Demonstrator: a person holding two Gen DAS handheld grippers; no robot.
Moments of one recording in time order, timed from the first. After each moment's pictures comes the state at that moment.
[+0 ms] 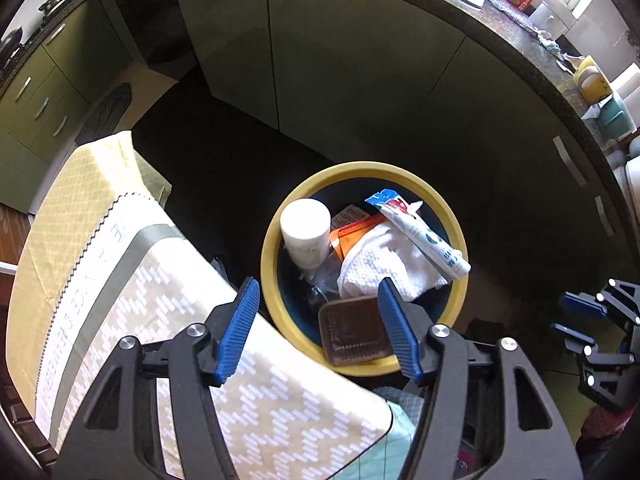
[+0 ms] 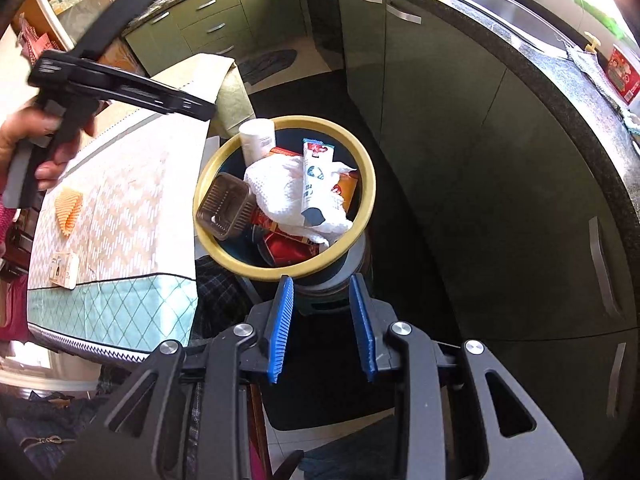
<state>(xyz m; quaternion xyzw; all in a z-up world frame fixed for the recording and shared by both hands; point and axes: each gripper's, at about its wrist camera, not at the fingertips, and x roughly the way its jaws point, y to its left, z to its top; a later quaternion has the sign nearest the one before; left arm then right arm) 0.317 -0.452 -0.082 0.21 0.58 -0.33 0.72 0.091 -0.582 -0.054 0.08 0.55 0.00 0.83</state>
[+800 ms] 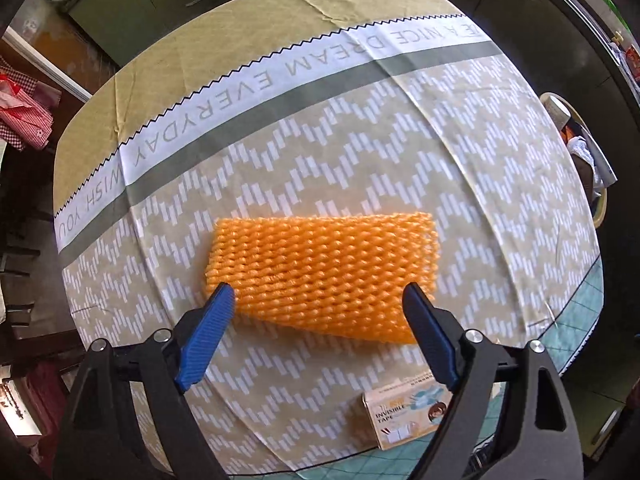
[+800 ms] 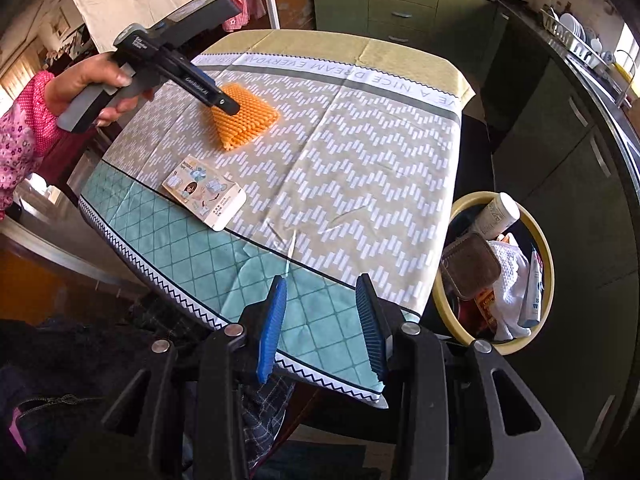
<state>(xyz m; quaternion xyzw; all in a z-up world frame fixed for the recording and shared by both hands) 0.324 -0.107 -0.131 0.14 0.64 -0.13 0.74 0.111 -0.330 -0.027 -0.11 0.55 0.22 0.80</state>
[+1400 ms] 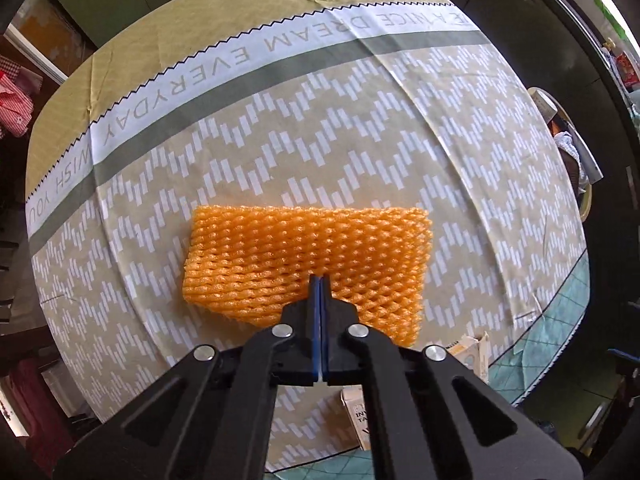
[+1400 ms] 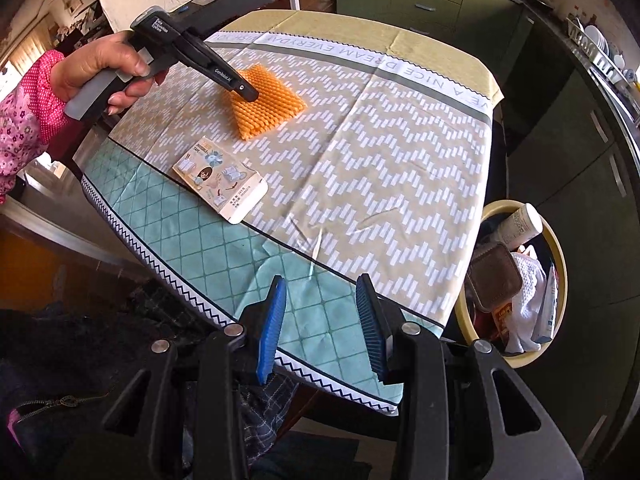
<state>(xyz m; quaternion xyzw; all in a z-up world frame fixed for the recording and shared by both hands) 0.307 -0.093 -0.139 0.10 0.66 -0.17 0.72 0.117 -0.299 -0.039 -0.14 0.56 0.25 0.78</state>
